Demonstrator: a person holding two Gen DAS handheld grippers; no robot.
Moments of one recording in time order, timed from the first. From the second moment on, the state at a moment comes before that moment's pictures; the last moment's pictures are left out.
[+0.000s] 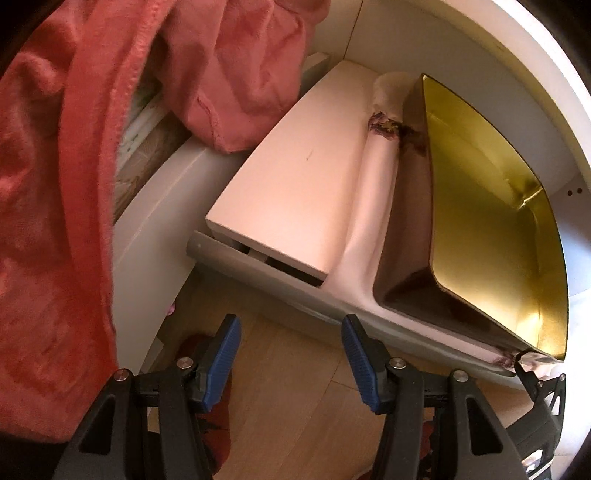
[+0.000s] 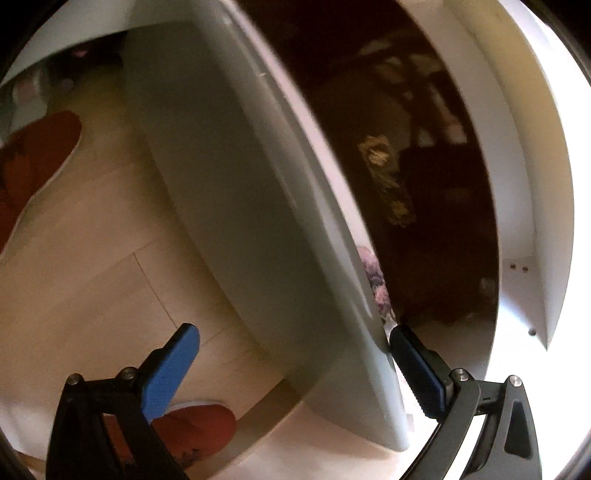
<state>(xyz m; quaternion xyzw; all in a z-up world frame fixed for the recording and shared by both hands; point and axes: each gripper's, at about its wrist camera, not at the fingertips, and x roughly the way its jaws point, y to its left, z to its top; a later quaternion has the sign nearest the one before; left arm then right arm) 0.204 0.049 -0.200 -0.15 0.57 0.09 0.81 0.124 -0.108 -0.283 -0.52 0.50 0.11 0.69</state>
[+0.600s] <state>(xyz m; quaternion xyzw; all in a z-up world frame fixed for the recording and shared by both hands) 0.211 0.051 -0.208 -0.19 0.58 0.07 0.79 0.118 -0.103 -0.275 -0.54 0.51 0.12 0.66</state>
